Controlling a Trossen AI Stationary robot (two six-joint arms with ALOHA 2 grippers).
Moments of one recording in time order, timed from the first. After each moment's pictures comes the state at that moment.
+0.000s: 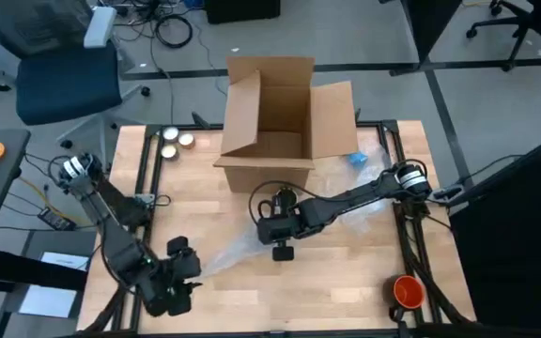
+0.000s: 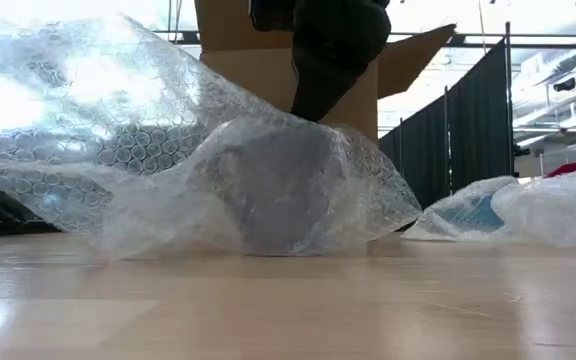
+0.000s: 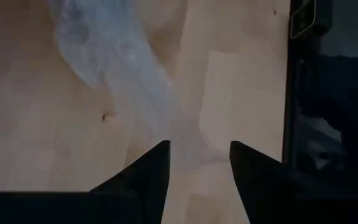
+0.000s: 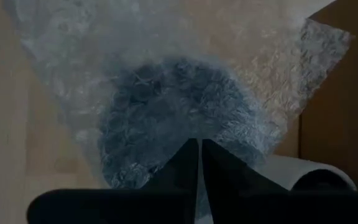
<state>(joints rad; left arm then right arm) -0.95 1.44 1.17 -0.91 -0.47 -1.07 0.26 1.98 1.64 -0.77 0.32 0.14</state>
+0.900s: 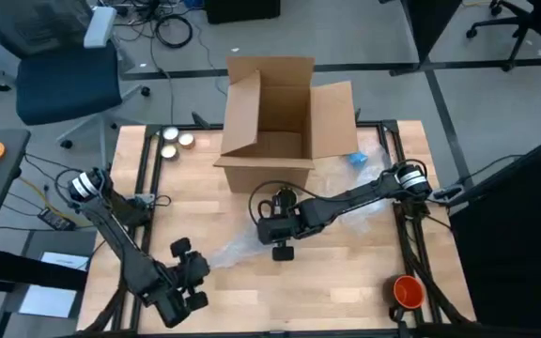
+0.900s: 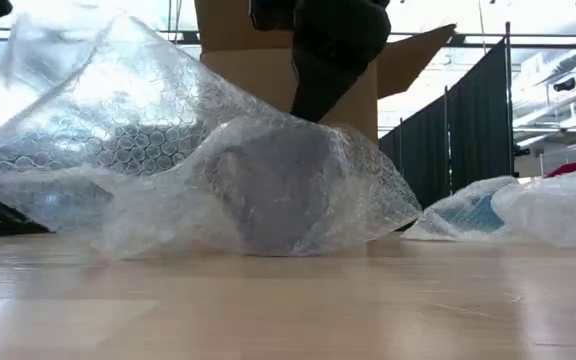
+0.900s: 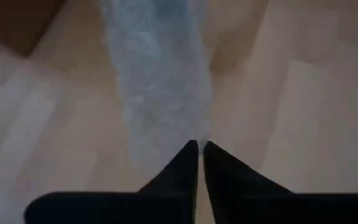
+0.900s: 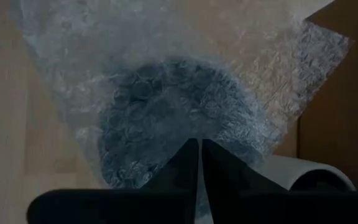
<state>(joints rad) -0.94 1.61 1.17 -1.05 -0.63 -1.25 0.27 1.98 1.64 -0.77 0.32 0.14</state>
